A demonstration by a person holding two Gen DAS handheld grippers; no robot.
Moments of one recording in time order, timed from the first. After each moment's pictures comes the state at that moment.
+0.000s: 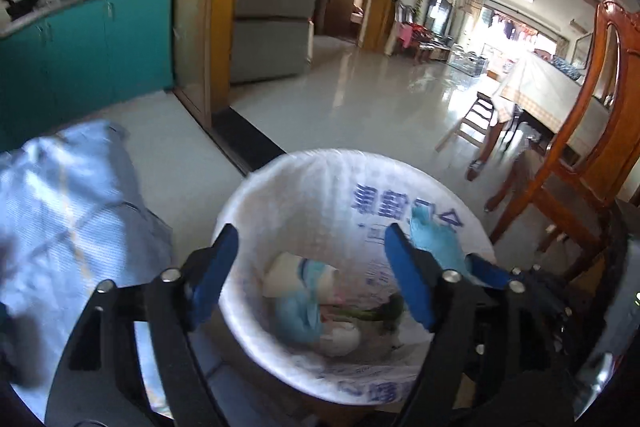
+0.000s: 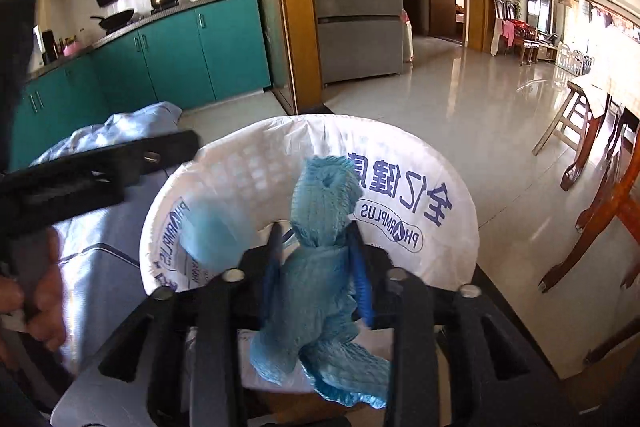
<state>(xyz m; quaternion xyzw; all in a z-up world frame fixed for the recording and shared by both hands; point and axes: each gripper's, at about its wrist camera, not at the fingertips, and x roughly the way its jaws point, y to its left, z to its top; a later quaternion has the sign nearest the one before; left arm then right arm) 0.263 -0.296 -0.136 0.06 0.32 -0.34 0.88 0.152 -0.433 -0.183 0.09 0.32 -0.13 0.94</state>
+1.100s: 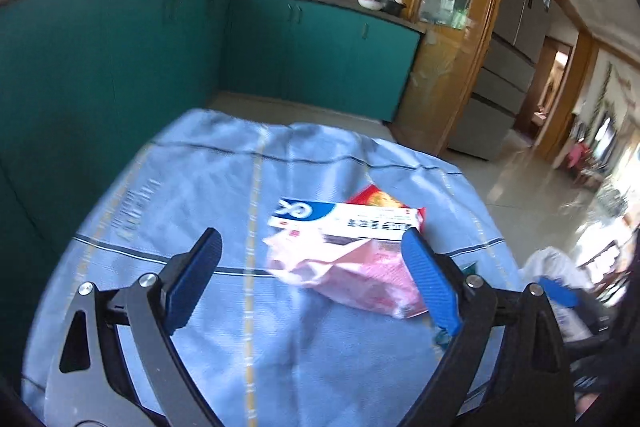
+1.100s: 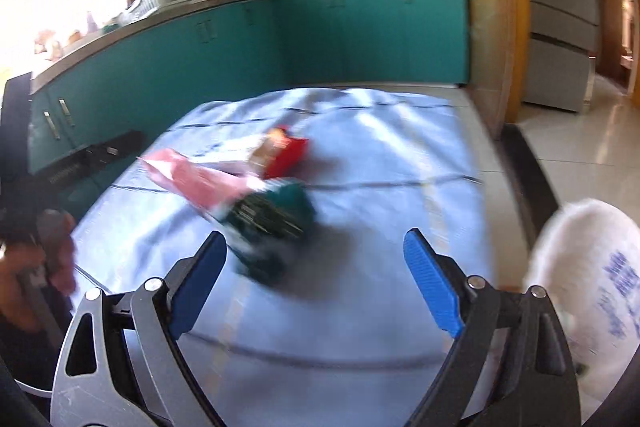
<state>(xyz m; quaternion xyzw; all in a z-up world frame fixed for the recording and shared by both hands) 0.276 0.085 -0.098 -0.11 0.31 -0.02 0.94 0.270 -0.167 -0.128 0.04 0.34 0.20 0.92</state>
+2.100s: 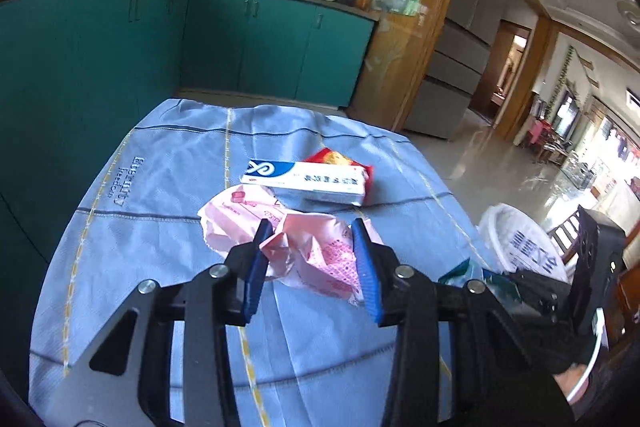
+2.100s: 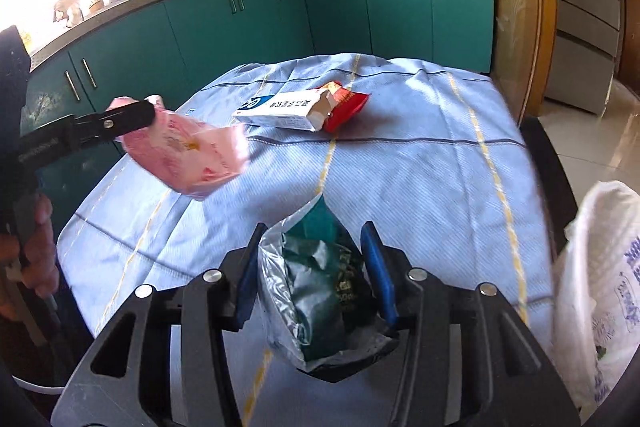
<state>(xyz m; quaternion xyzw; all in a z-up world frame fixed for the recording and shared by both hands) 0.198 0.082 -0.094 -0.09 0.31 -0.10 0.94 0.210 -0.150 -0.145 0.01 0.36 0.21 0.91</state>
